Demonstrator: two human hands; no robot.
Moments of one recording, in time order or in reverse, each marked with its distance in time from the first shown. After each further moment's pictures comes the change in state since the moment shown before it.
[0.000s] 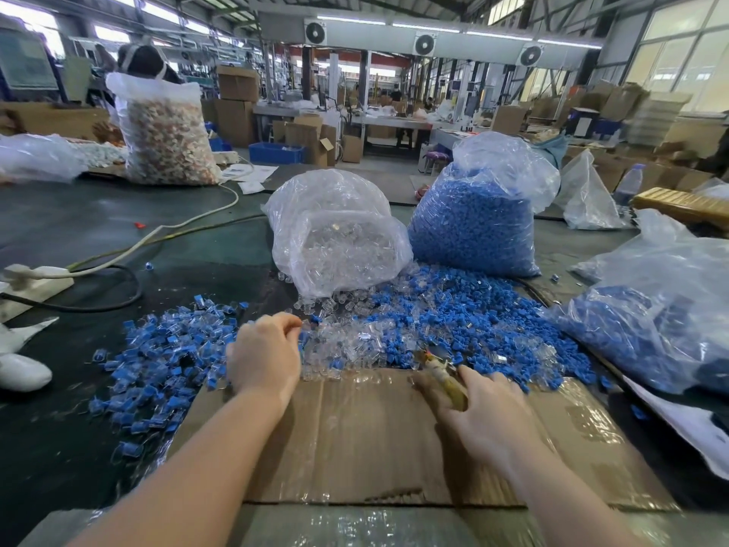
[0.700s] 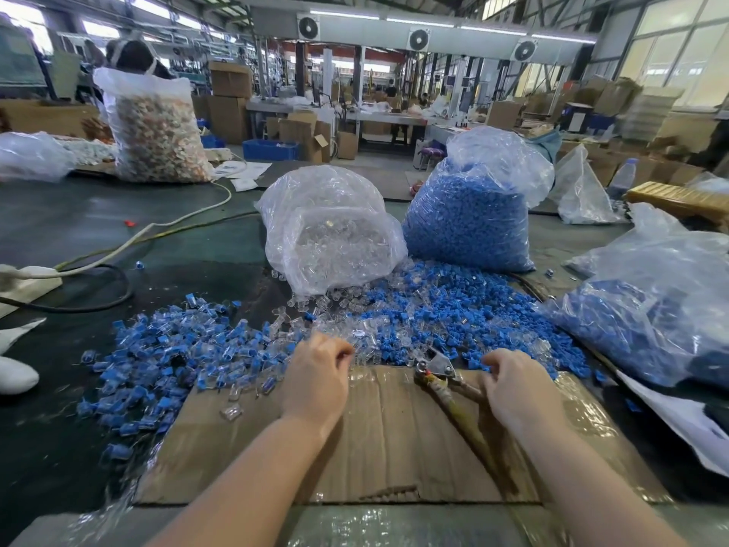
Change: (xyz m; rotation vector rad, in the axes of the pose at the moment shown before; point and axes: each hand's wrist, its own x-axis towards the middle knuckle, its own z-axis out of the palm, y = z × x) left_hand -0.036 0.021 0.041 -0.147 -0.194 0.226; right_hand 0.036 0.040 -0.002 0.021 0.244 0.033
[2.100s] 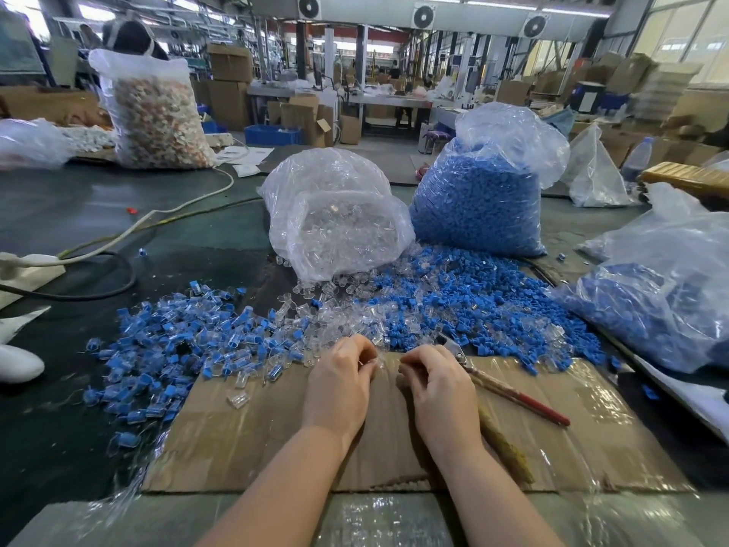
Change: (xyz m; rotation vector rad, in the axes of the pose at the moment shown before) left_hand -0.018 0.006 0.012 -0.083 -0.043 0.039; right_hand -0.043 -0.075 0.044 0.517 0.189 -0.275
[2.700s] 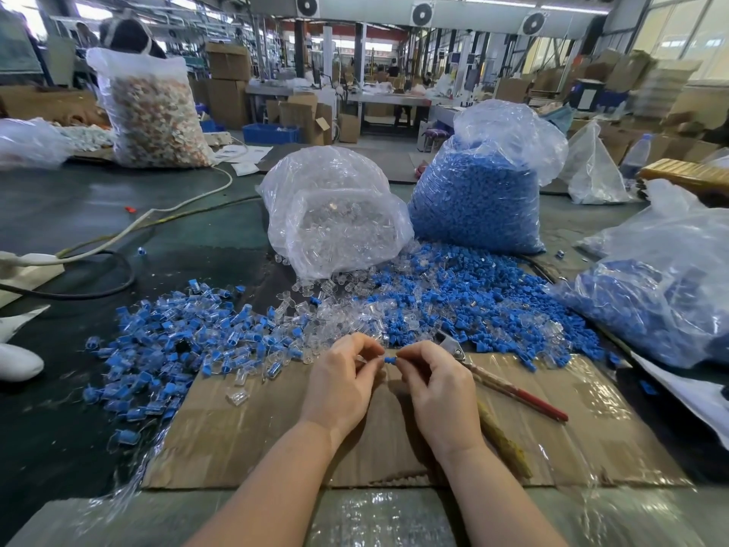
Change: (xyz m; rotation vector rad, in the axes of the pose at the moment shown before) left_hand -0.003 0.002 -0.008 -0.326 -0.107 -0.067; right_hand -0.003 -0.002 -0.003 0.164 -0.003 -0.014
